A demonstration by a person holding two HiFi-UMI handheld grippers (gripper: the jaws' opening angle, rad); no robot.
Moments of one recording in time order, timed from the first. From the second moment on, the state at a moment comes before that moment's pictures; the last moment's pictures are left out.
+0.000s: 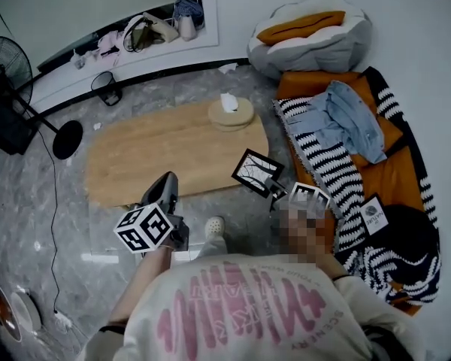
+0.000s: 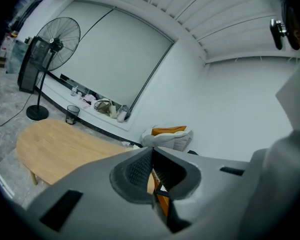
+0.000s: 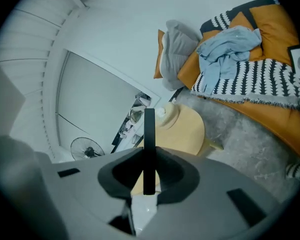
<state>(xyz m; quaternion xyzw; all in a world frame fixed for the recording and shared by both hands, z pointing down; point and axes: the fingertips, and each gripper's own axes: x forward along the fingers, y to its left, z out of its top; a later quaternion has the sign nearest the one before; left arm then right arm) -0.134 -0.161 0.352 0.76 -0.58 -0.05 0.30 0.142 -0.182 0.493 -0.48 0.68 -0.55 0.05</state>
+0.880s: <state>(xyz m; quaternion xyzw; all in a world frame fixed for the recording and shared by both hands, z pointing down) -0.106 -0.122 0.283 0.79 -0.56 -0.09 0.24 0.142 -0.158 0.351 -0.46 0.76 -0.45 0.07</state>
